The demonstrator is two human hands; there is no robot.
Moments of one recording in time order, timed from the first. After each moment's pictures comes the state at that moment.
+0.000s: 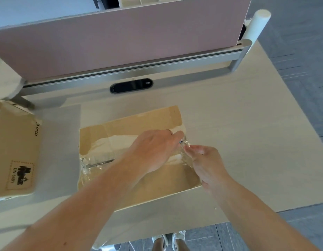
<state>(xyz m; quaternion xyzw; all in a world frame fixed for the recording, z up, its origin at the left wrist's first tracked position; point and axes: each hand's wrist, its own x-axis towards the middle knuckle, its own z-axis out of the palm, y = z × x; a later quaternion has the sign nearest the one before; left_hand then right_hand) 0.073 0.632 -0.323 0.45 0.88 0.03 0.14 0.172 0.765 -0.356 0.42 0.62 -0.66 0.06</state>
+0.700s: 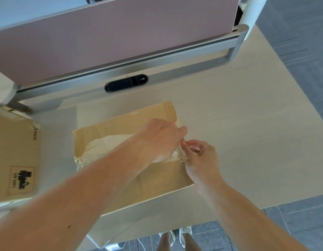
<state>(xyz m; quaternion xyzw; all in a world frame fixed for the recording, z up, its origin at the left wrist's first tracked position) 0.060 0.675 -0.318 0.51 0.83 -0.14 0.16 0.178 0.756 -0.366 0.42 0.67 -0.62 -0.02</state>
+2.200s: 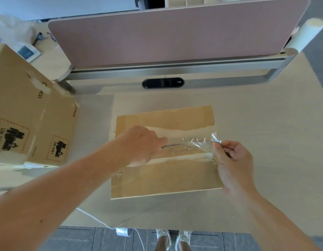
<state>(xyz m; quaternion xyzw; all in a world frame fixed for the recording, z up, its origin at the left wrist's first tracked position) 0.053 0.532 -0.312 0.44 0.86 -0.18 0.19 0.177 0.754 -0.362 0.39 0.63 -0.66 -0.08</state>
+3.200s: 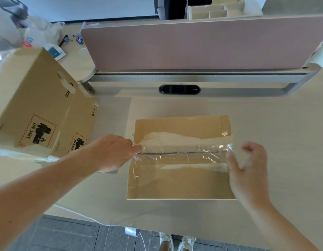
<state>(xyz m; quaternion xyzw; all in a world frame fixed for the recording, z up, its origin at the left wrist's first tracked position) 0.050 0.414 -0.306 0.40 0.88 -0.15 0.20 0.174 0.751 -0.348 0.25 0.85 -0.45 -0.11</state>
